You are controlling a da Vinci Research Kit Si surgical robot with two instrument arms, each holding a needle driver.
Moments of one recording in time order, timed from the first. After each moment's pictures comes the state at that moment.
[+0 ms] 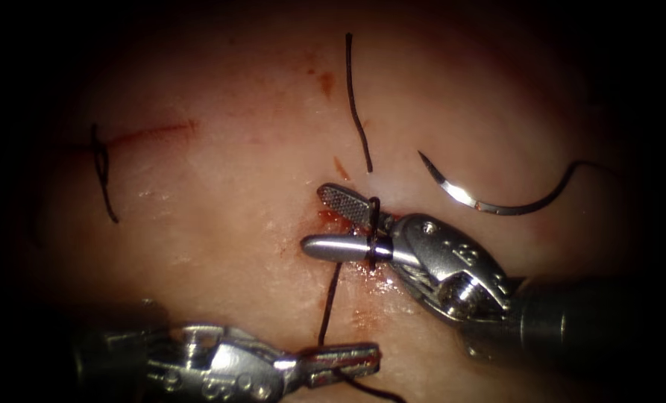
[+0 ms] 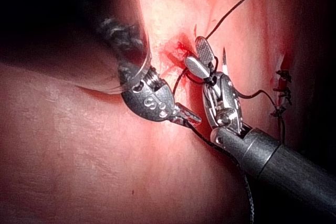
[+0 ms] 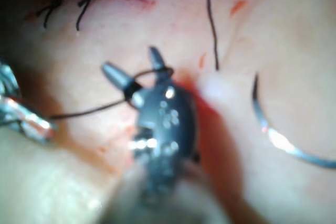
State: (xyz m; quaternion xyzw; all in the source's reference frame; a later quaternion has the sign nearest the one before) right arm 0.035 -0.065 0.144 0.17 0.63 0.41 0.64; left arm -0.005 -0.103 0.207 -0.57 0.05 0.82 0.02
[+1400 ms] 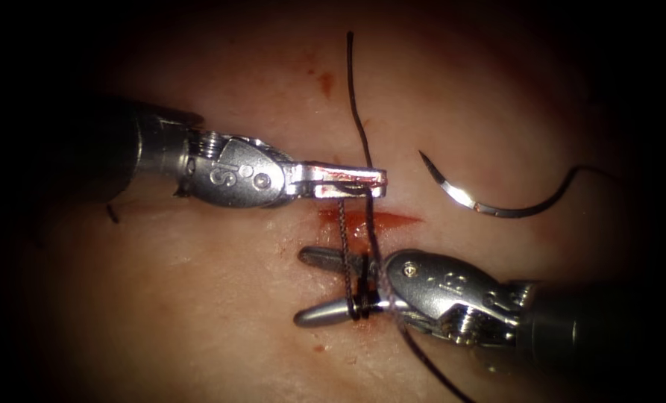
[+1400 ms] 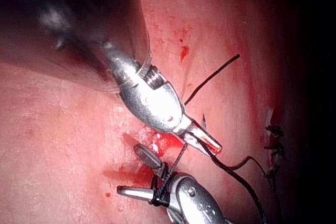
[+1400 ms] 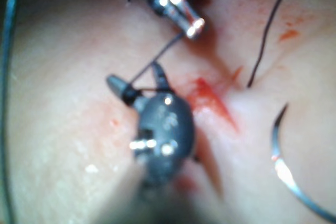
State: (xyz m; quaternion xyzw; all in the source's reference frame) right arm 0.036 -0.069 0.143 0.28 0.62 0.18 0.71; left arm -0.005 -0.089 0.216 -0.76 -0.03 0.65 -0.05
